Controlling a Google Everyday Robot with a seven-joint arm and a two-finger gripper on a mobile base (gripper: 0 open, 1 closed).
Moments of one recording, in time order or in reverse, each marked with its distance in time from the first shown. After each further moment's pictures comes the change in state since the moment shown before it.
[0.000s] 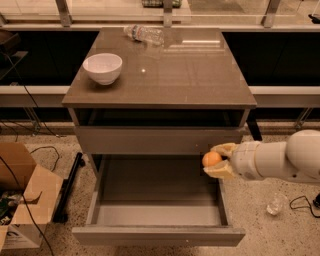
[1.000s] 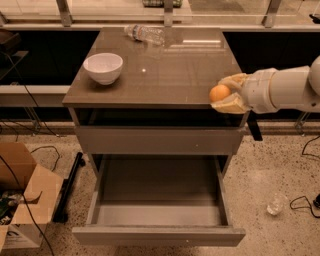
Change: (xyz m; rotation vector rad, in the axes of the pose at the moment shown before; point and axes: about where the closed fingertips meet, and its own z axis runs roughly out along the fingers) arm -0.126 -0.124 -0.077 0.186 -0.081 -0.232
